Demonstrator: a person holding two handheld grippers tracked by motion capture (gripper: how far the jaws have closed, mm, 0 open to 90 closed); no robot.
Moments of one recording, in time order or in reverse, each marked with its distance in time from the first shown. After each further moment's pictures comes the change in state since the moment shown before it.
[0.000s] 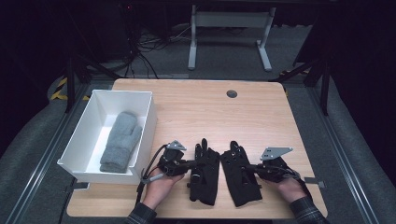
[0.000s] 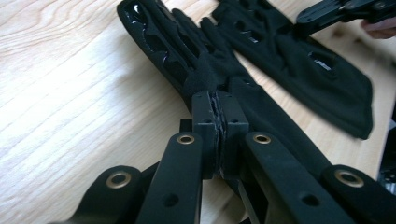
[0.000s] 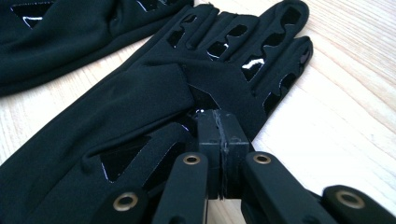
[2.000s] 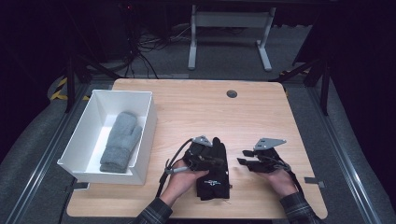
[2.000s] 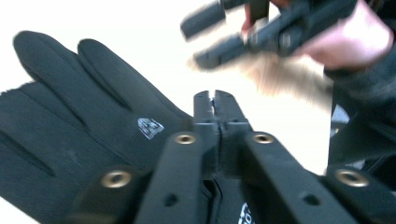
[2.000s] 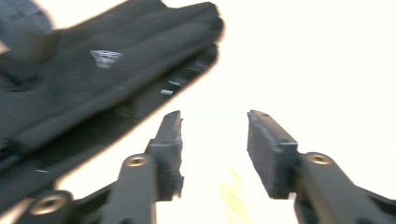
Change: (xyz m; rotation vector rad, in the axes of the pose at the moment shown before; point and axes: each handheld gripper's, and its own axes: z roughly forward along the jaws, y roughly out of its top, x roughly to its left) left arm -0.036 0.041 0.050 0.026 -0.188 0.104; right arm -0.009 0.025 0.013 -0.084 -0.086 0.040
